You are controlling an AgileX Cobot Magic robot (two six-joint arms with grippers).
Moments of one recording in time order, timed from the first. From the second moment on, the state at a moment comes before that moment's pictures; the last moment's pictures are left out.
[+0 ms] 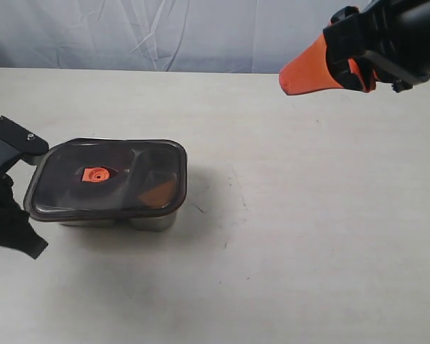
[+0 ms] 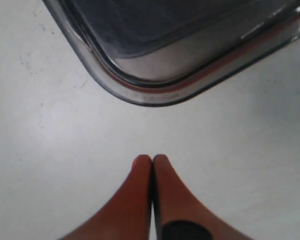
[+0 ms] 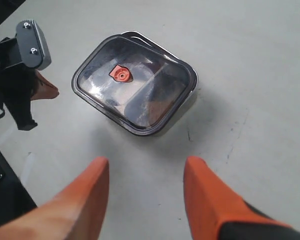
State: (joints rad) left arm -0.37 1.32 -0.66 0.19 0.80 0.01; right arm 0.48 1.18 -1.14 0.64 0.99 -0.45
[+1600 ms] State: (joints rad) left arm -0.36 1.45 -0.85 0.16 0.97 0.01; right arm 0.48 1.18 -1.14 0.64 0.98 -0.45
